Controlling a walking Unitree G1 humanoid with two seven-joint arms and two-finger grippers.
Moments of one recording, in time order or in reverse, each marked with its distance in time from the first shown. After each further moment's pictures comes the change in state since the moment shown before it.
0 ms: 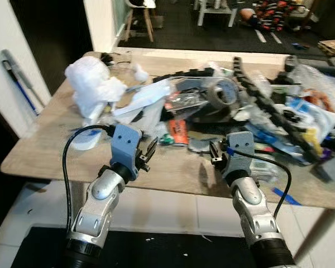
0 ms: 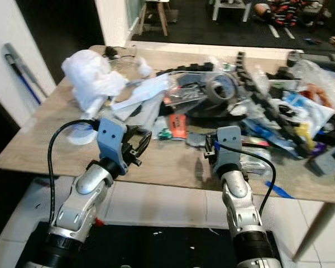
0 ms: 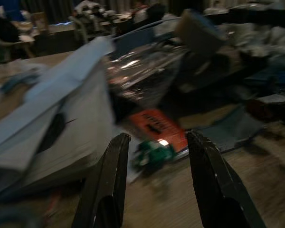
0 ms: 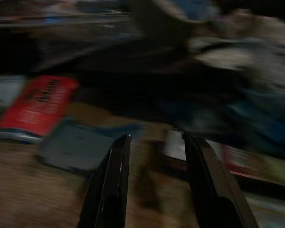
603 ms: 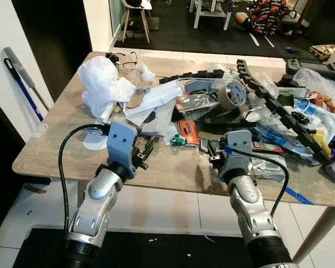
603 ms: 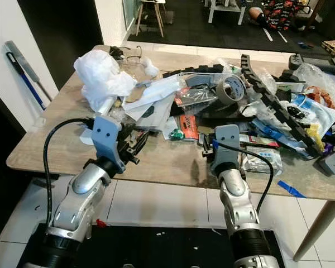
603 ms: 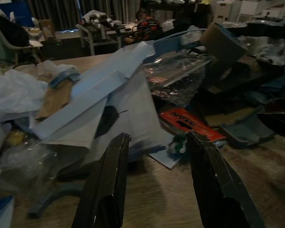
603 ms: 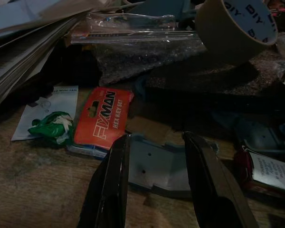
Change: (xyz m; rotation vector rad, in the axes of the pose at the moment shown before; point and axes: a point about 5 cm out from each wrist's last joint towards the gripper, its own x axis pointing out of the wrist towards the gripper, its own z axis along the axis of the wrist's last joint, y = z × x) left arm -0.001 0.000 0.004 -0.018 -0.033 -0.014; right arm 0.003 0.005 0.002 0.008 -0.007 0.005
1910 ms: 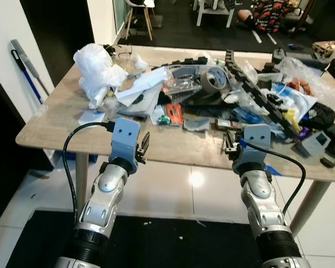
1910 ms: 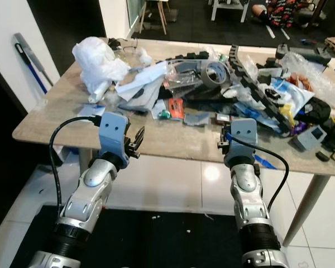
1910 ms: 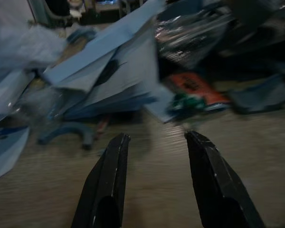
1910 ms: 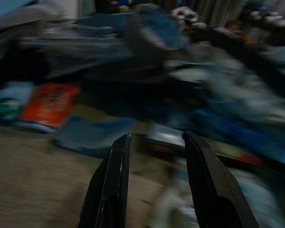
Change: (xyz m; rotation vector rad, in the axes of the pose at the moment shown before) left arm 0.013 0.010 -0.014 0.029 0.111 0.201; right arm 0.006 -0.021 0.013 -0.055 -0.080 -0.119
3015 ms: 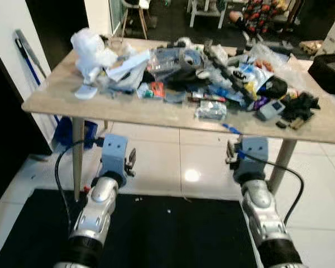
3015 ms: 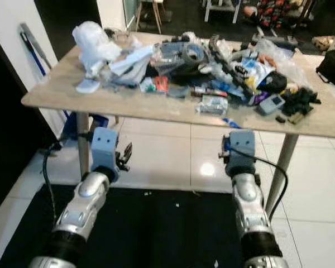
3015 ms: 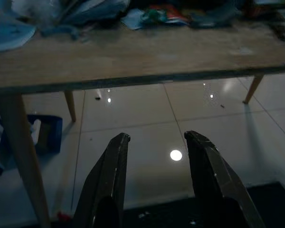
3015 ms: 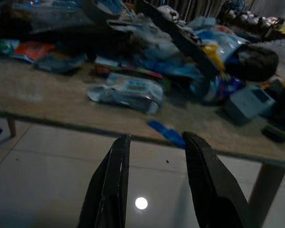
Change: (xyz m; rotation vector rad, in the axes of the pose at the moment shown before) left arm -0.011 0.019 -0.038 -0.041 0.141 0.119; right arm -0.011 -0.007 -0.017 -0.026 0.029 -0.029
